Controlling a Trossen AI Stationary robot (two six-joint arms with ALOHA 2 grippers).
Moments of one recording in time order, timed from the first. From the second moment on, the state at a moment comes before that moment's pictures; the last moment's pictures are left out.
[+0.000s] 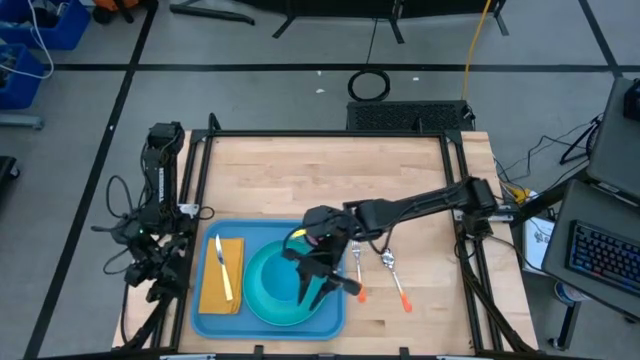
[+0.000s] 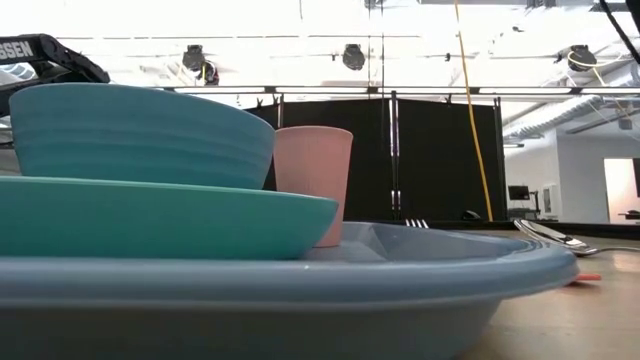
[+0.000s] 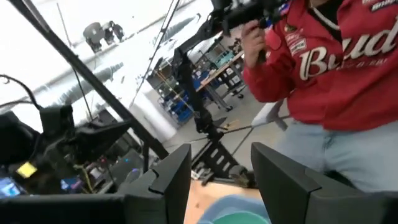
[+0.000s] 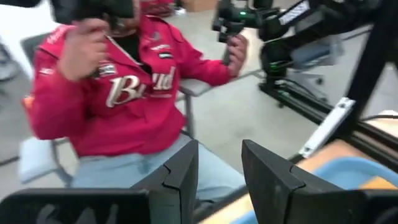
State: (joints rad) left arm -1.67 0.57 0.03 0.85 -0.91 0.92; right arm 0.21 1.94 1.77 -0.22 -0.87 -0.20
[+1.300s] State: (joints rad) left arm -1.65 0.58 0.03 1.56 -1.20 0.90; right arm 0.05 1.21 0.89 0.27 -0.47 -0.14
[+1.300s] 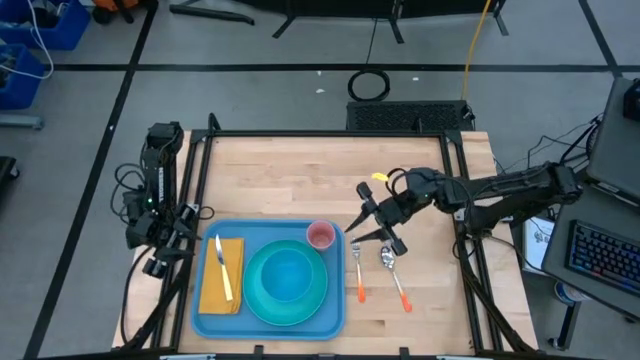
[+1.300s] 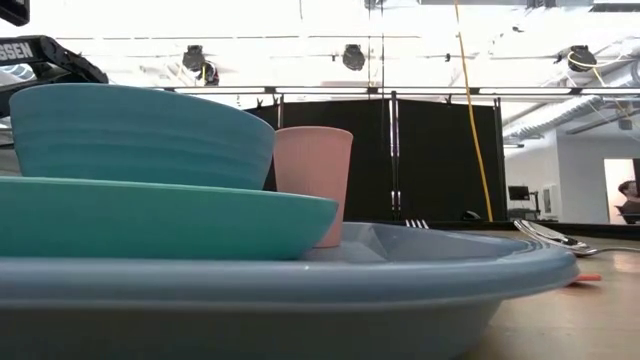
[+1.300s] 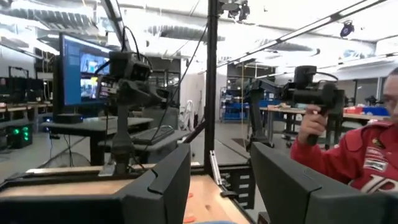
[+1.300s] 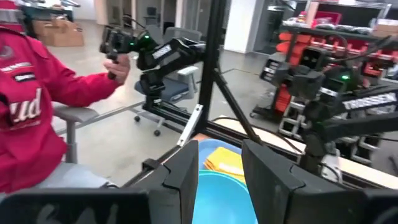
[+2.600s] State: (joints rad) left arm -1.38 1.07 0.48 0.86 -1.57 -0.13; right arm -0.11 1.21 0.89 0.22 -0.47 -0.15
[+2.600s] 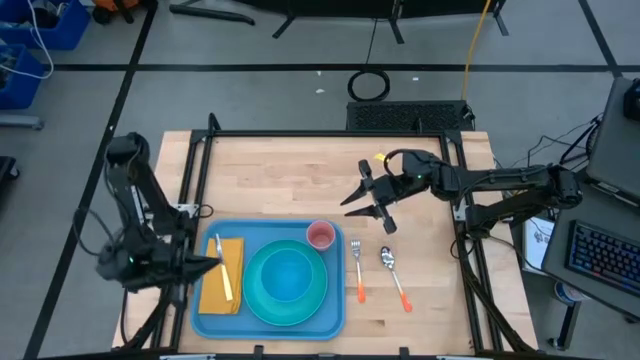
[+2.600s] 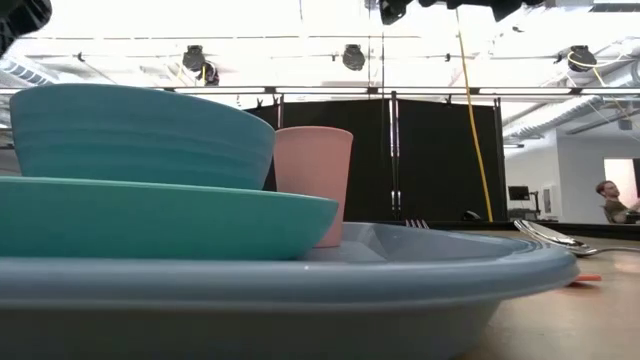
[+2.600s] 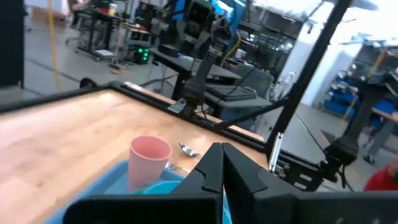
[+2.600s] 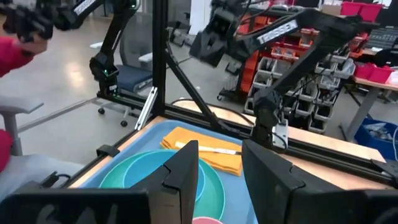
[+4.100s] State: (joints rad) left arm -0.91 1.30 1.21 -1.40 -0.38 -1.53; right arm -0.02 1.21 0.89 0.23 -0.47 -0.08
